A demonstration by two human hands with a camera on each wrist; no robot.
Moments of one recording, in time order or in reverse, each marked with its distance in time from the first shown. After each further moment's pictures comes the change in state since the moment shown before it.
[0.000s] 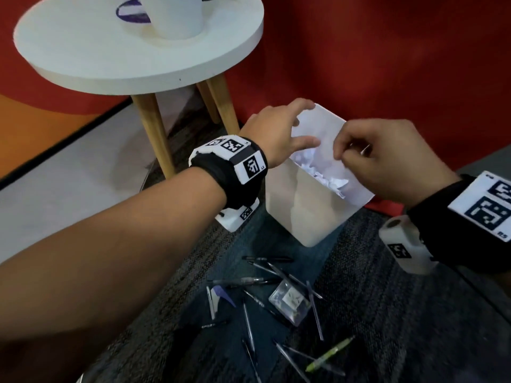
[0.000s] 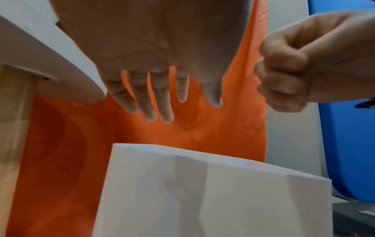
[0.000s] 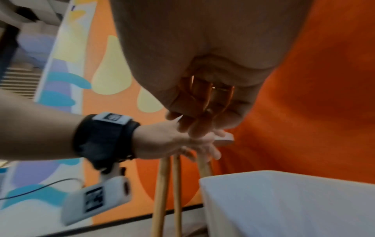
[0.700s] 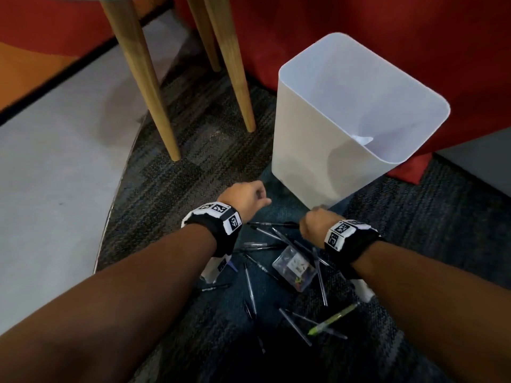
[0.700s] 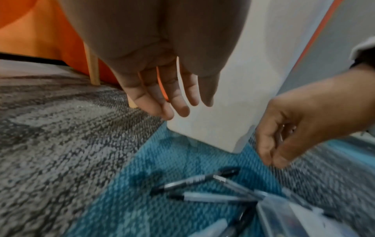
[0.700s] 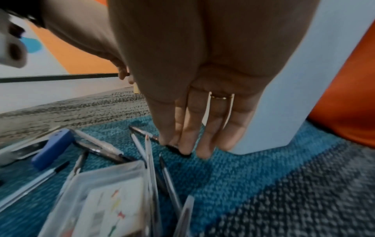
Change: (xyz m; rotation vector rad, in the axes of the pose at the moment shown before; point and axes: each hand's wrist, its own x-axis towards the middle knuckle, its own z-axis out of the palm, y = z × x) left_hand -0.110 -0.120 0.156 -0.041 -0.419 -0.358; right_hand -0.063 0.089 0.229 -0.458 -1.018 0.271
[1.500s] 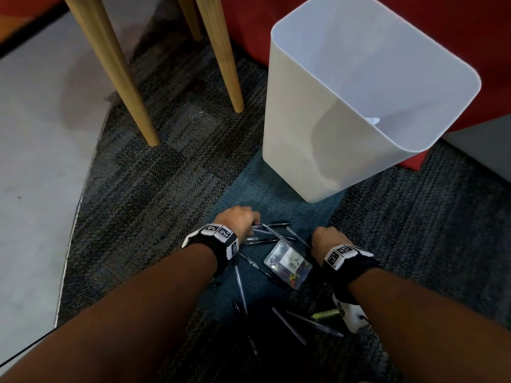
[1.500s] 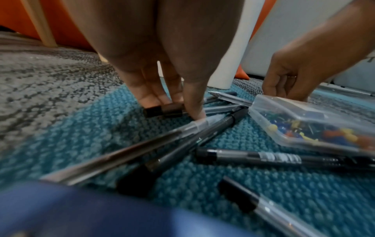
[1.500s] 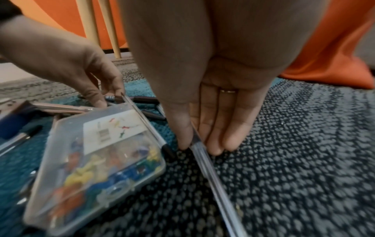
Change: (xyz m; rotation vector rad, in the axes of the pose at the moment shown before) left_hand 0.025 -0.040 0.090 0.256 -0.305 0.077; right_hand 0.017 0.023 0.081 0.182 -0.016 0.274
